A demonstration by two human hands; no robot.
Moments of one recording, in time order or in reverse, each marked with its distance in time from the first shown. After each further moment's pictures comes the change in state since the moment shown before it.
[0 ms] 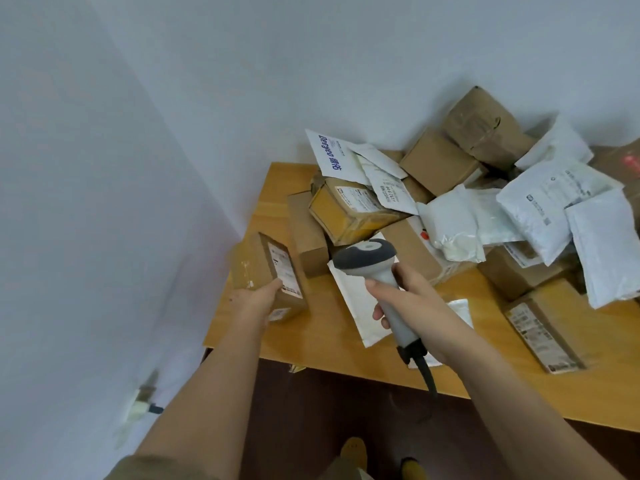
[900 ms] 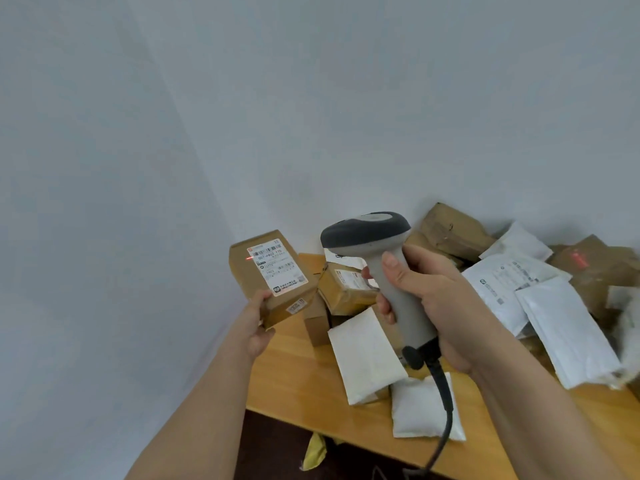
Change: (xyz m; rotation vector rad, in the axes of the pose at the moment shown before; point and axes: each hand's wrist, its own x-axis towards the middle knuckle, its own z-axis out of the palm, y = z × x) left_hand -0.168 0.066 -0.035 -0.642 -0.271 0.219; right_hand -0.160 -0.112 -0.084 0.191 -0.121 -0.493
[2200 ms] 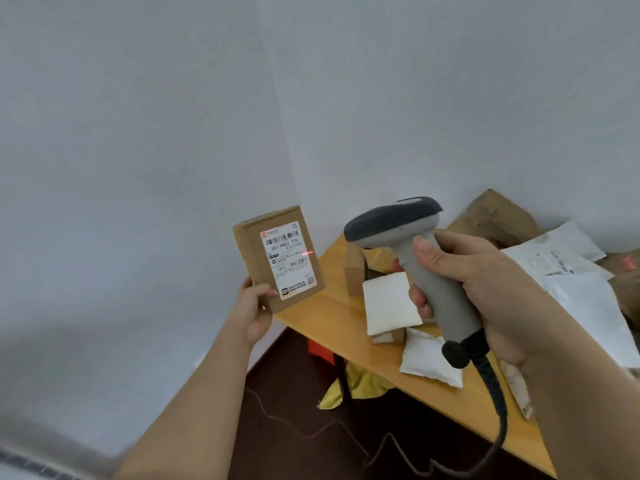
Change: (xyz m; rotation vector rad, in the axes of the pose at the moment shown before) left_hand -0.163 -0.064 -0.089 -0.313 0.061 0.238; right_hand -0.143 -0.025 -0.021 0.023 -0.242 0.063
